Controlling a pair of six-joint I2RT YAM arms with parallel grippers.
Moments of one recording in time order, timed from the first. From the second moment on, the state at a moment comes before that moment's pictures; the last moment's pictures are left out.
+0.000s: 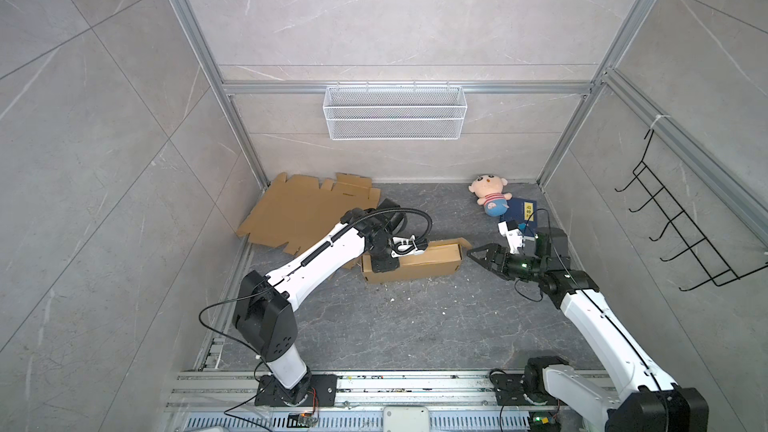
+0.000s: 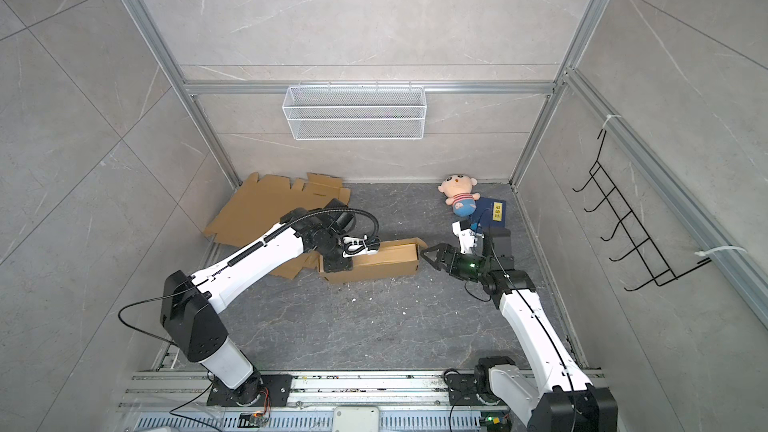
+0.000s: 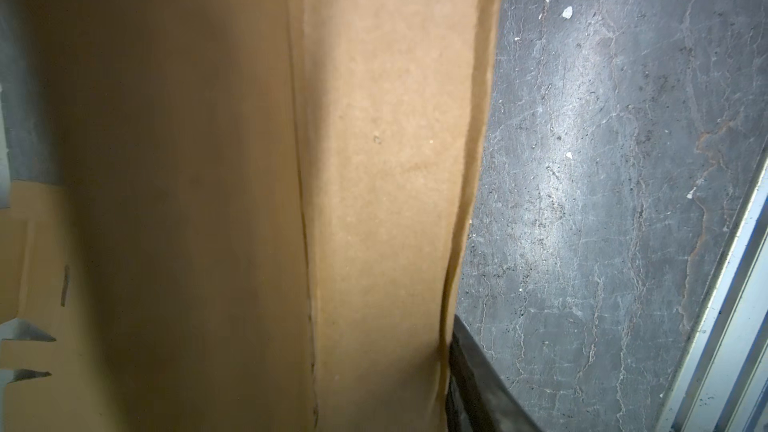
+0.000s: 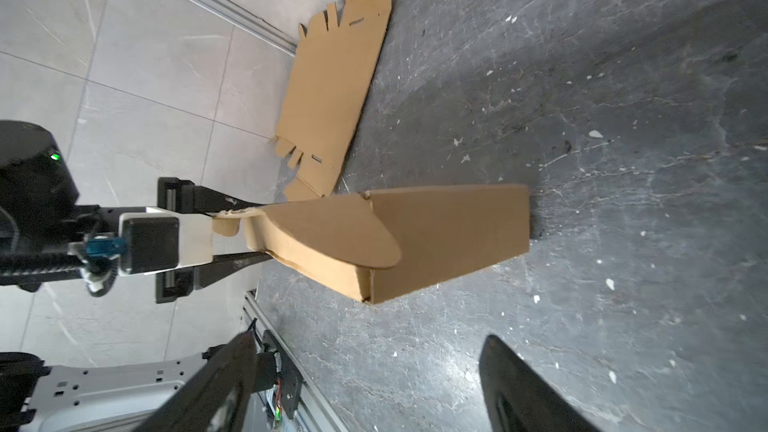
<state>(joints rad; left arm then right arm) -0.72 1.69 1.54 -1.09 0.09 0.76 0.08 1.06 0.76 -0.41 -0.77 0.47</state>
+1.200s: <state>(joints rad) -0.70 1.80 1.66 -1.17 0.12 0.77 0.22 1.32 1.23 -0.81 -0.32 0.01</state>
